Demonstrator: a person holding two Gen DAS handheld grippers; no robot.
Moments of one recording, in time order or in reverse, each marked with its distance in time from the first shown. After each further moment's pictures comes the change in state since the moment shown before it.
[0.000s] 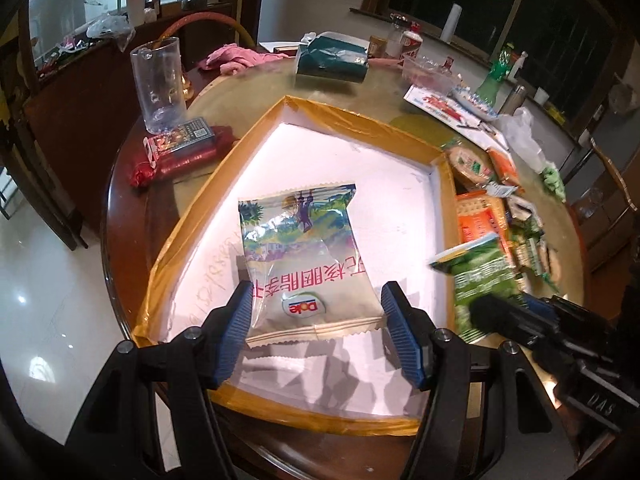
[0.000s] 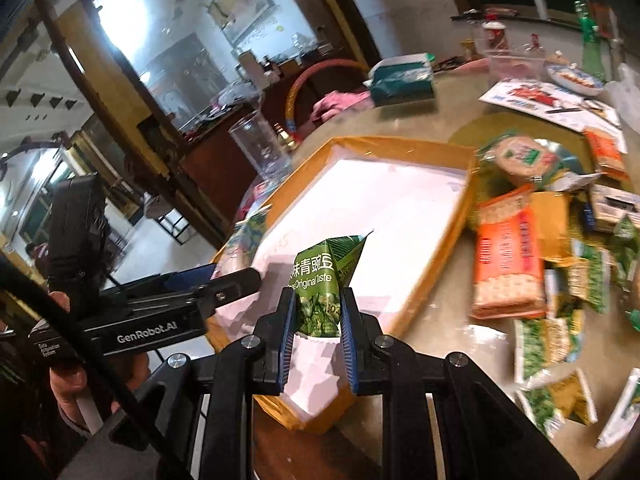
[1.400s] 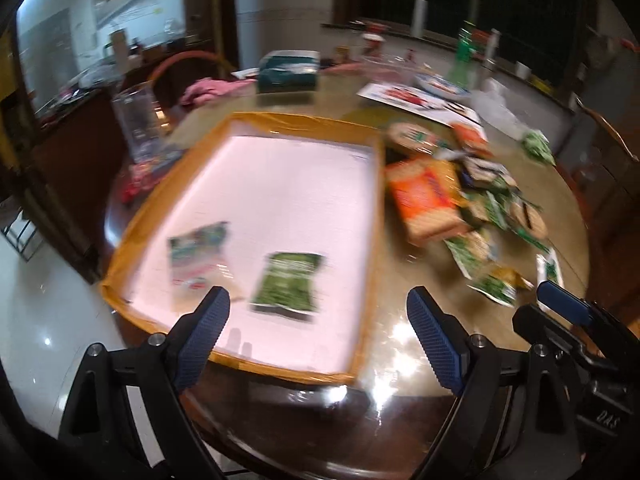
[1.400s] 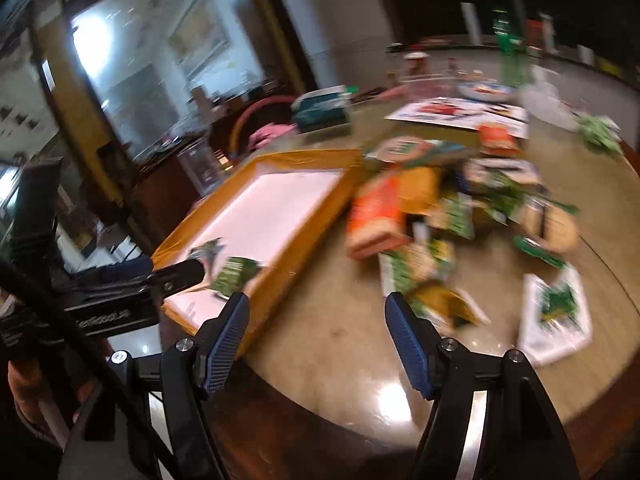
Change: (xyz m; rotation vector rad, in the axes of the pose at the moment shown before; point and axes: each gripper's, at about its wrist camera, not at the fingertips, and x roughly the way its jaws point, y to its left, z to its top) left arm -0.025 -0.097 -0.049 0.143 -0.082 0.055; right arm -0.097 -0.048 -0.081 0.092 -0.188 -0.247
